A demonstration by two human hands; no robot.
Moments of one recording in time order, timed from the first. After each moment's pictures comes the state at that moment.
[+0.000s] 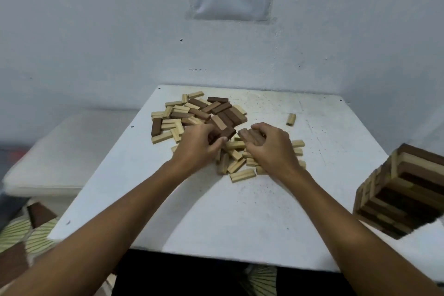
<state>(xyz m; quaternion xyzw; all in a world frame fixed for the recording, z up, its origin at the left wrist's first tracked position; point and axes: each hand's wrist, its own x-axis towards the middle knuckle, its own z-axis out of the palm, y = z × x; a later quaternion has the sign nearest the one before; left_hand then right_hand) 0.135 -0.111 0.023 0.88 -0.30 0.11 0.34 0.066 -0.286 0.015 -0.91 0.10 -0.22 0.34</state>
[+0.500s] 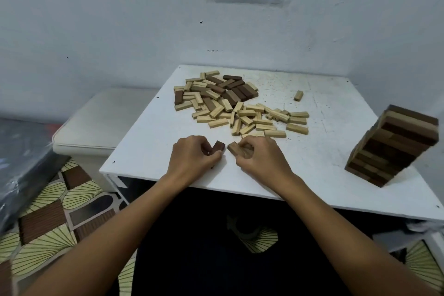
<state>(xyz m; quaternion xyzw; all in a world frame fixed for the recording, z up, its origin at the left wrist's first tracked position) 0.032 -0.043 -0.007 0.93 -0.15 0.07 0.32 -0.023 -0.218 -0.005 -0.93 0.04 -0.13 0.33</state>
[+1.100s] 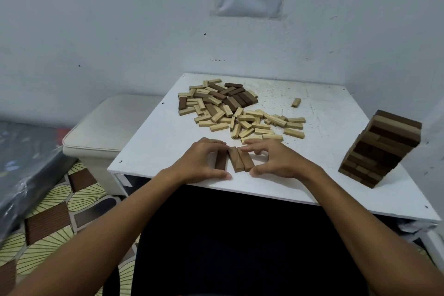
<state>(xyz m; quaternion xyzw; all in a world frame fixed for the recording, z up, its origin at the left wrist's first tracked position) 0.034 -0.039 0.004 0.89 -0.35 -0.07 0.28 -0.026 -0.266 0.018 -0.92 -0.06 0.09 0.39</state>
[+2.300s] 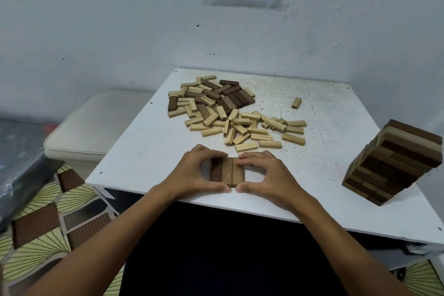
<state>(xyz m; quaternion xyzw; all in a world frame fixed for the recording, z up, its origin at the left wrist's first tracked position) 0.044 -0.045 -0.020 0.87 -0.33 -0.07 0.37 -0.032 -0.262 -0.018 -0.90 -0.04 -0.03 0.42</state>
